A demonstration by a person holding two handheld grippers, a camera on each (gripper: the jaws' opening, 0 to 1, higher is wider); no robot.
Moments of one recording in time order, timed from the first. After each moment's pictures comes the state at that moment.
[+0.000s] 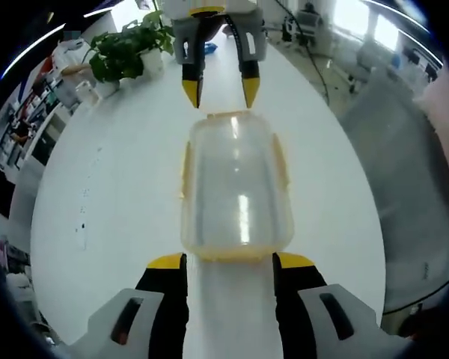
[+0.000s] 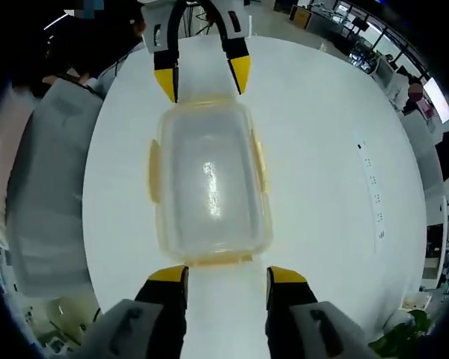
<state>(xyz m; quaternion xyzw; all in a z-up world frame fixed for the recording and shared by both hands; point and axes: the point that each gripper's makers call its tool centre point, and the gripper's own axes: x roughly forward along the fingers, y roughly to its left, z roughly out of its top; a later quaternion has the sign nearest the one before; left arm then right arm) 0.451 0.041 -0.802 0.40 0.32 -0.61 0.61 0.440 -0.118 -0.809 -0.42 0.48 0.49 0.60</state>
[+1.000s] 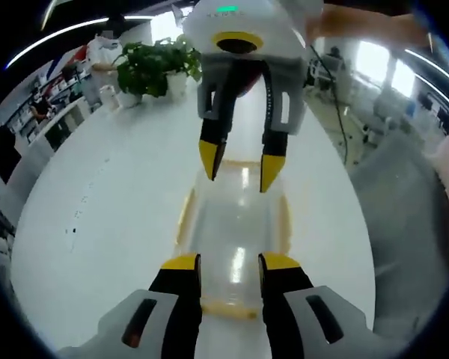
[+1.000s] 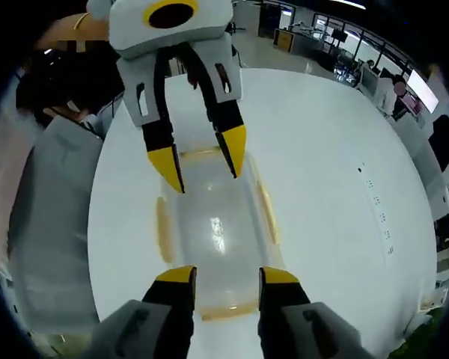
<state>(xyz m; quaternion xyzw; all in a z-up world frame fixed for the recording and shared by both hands) 0.443 -0.009 -0.799 0.28 0.31 -0.61 0.67 0.437 -0.067 -0.811 -0.34 0.43 0.52 0.65</state>
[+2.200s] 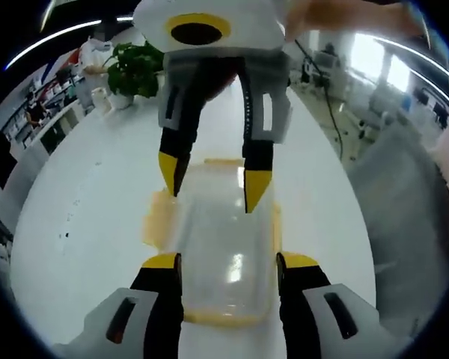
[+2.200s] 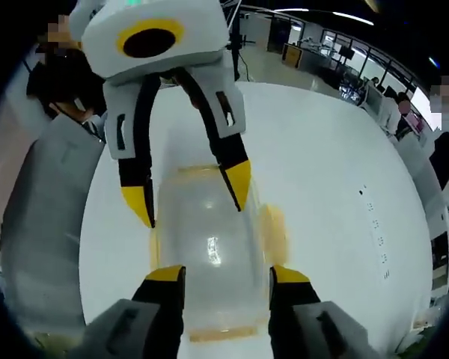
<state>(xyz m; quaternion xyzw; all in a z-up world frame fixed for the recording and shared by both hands) 0.430 -0.016 -0.806 0.29 0.31 -0.62 0.67 0.451 -0.047 -0.810 -0.36 0.38 0.54 0.66</state>
